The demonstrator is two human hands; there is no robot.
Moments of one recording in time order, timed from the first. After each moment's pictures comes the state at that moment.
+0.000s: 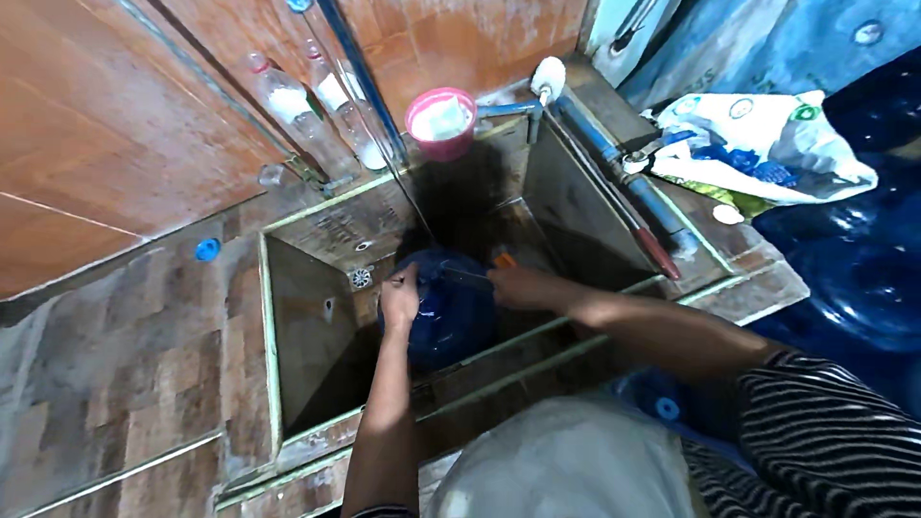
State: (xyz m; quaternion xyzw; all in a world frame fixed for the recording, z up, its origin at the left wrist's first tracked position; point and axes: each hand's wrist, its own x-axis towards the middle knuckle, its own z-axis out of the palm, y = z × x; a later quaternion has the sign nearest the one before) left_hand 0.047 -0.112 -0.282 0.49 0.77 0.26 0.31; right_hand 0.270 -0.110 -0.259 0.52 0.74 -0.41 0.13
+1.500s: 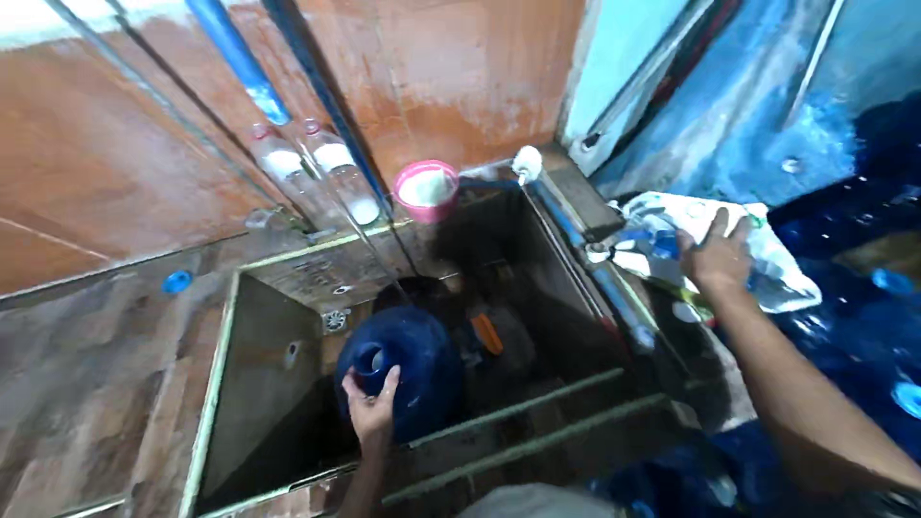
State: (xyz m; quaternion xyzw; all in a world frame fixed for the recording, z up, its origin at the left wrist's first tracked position) left_hand 0.093 -0.176 -0.332 0.36 0.73 0.52 0.25; right_hand 0.592 -0.029 -0.254 0.85 0.49 -0.07 -0.21
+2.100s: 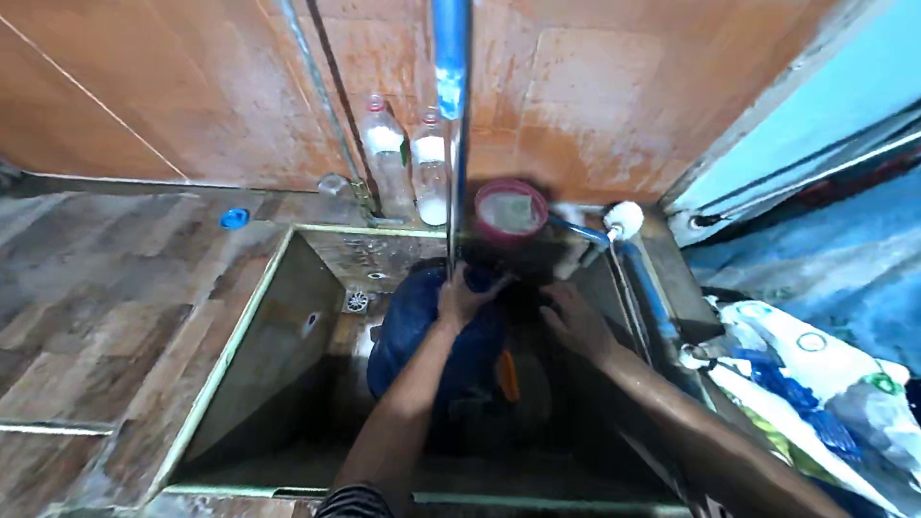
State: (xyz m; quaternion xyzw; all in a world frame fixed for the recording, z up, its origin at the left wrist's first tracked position) left_hand 0.101 0.045 -0.300 0.51 0.73 0.29 0.34; right_hand 0.332 0.052 -0.260 0.51 0.82 -0.24 -0.09
